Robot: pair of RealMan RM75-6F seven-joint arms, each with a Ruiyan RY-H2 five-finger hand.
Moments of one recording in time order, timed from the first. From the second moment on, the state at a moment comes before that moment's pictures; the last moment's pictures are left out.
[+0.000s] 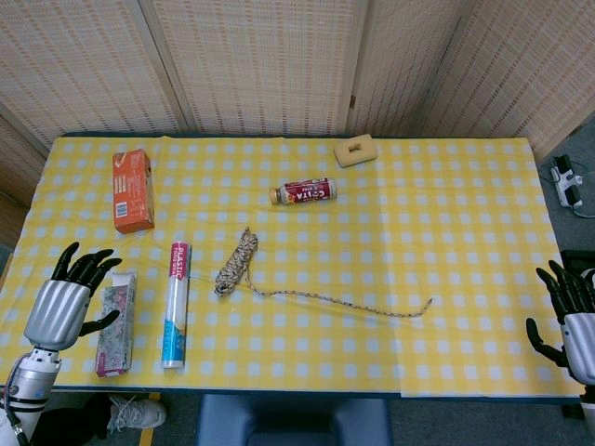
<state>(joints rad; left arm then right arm) -0.27 -1.11 -0.12 -1.75 1.59 1.39 0.20 0.01 -1.10 0.04 -1.51 -1.56 1.57 0.24</state>
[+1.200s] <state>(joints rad) -0.75 -1.65 -0.23 -1.61 0.84 1.08 0.75 -0.01 -1.10 0.03 -1.48 -1.55 1.57 0.27</state>
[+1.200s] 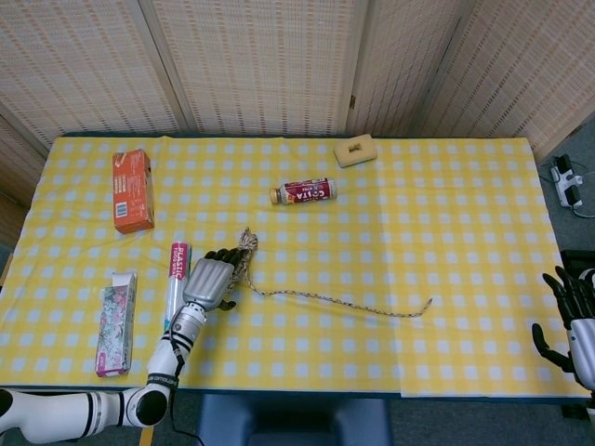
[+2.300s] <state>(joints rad) -0.84 -1.76 -0.28 -1.37 0.63 1.03 0.66 -0.02 -1.10 0.03 -1.48 -1.54 1.56 0.27</state>
